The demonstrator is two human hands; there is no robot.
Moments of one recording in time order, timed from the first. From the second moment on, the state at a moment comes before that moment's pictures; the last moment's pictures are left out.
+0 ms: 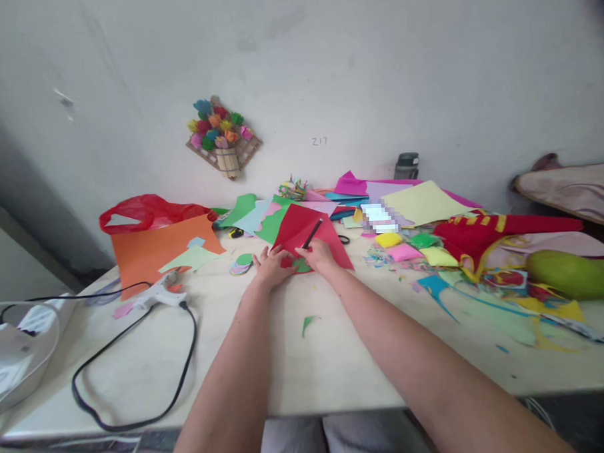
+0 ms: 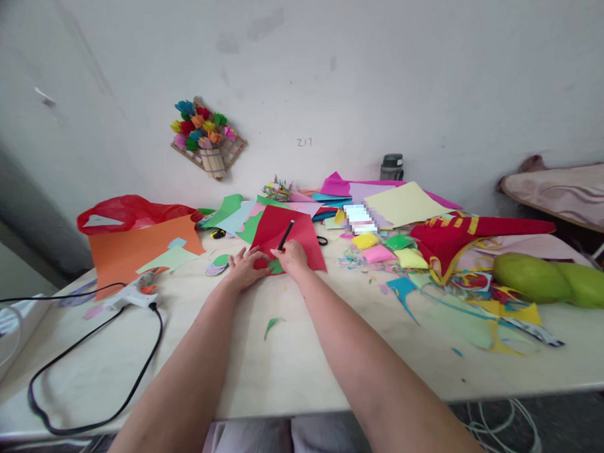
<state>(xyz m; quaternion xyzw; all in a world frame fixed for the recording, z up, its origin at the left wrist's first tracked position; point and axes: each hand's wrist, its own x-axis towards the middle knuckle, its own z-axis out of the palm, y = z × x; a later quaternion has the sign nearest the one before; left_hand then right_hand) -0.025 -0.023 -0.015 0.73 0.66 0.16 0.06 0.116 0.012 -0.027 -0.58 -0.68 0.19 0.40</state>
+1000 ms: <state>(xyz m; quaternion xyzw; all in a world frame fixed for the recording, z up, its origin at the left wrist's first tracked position) -0.031 -0.016 -0.020 0.73 0.66 0.18 0.11 0.120 0.014 -0.030 -0.58 -0.64 0.25 0.43</state>
